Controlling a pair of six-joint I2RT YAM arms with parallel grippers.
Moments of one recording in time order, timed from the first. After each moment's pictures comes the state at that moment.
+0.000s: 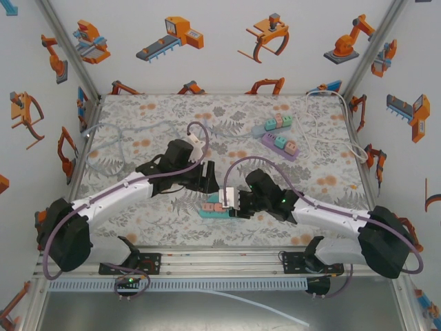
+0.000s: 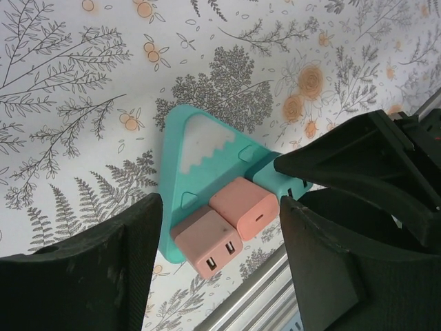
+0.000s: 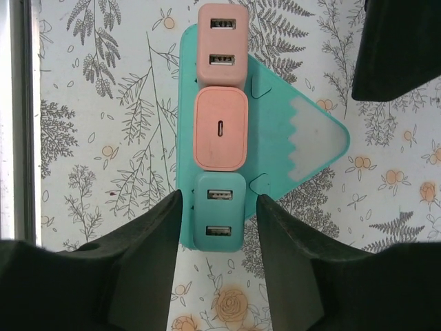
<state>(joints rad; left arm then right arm) -0.75 1.35 0.89 -0.31 0.26 -0.40 0.89 1.22 0.58 -0.07 -0.41 -0.65</state>
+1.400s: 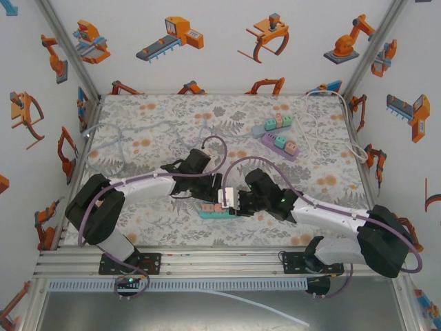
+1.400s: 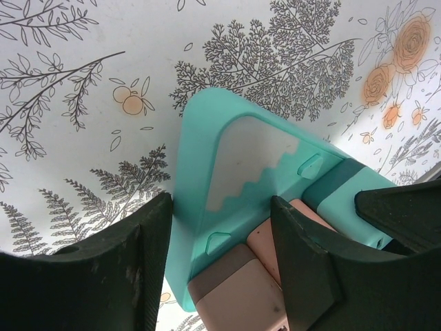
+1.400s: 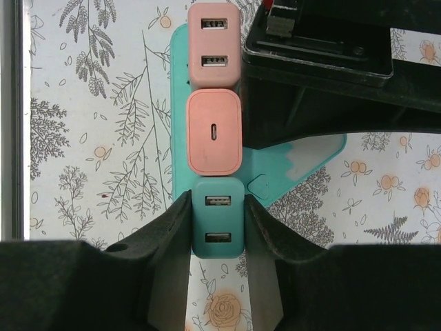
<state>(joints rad) -0.82 1.61 0.89 -0.27 0.21 -0.43 0.89 1.23 0.59 -0.09 -0.41 -0.66</state>
